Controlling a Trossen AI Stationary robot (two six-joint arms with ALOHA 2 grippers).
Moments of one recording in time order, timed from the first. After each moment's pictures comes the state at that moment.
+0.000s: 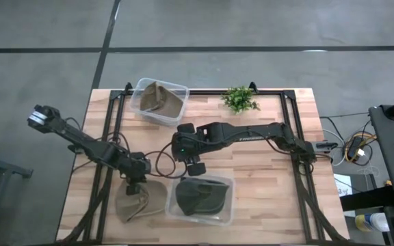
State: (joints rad) left arm -0.43 1.02 0.51 -0.55 0.07 -0.57; right arm 0.12 2.23 2.35 -1.15 0.16 -0.22
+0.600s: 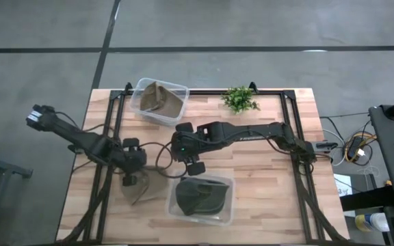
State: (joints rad) left arm -0.43 0.96 0.79 -0.96 -0.19 -0.47; right arm 0.11 2.22 2.35 -1.12 0.16 -0.26
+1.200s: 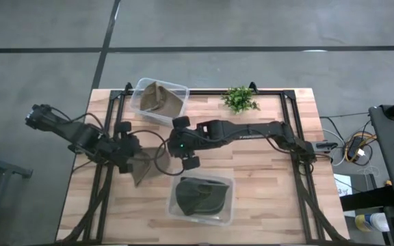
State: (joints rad) left arm -0.43 0.93 1.05 -1.21 -0.46 -0.39; right arm 0.10 2.22 2.36 -1.02 0.28 -0.34
